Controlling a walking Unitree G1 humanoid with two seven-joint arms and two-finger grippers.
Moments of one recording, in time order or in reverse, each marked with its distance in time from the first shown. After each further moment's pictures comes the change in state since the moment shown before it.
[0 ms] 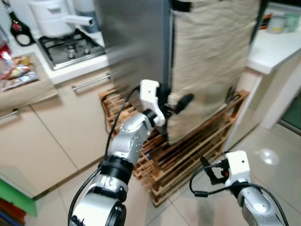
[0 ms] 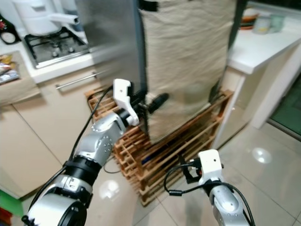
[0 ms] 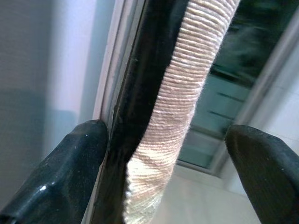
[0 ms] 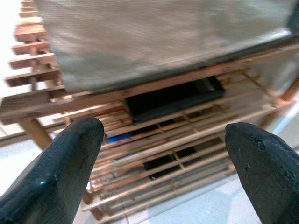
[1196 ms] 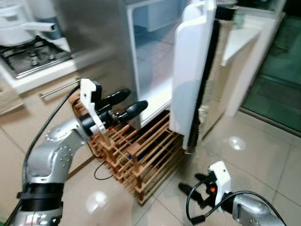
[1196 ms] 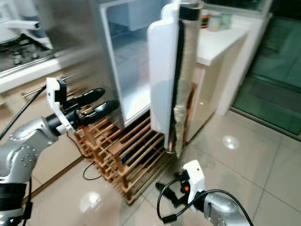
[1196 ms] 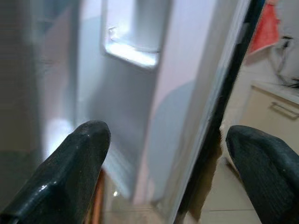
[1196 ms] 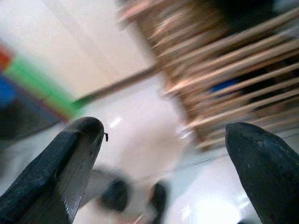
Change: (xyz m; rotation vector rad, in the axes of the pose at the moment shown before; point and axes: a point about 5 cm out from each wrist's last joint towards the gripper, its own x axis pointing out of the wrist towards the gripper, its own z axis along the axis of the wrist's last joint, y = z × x) left arm -0.145 0.037 0.068 0.138 0.033 0.015; right arm -0.007 0.037 -0.025 0.263 0.328 0.588
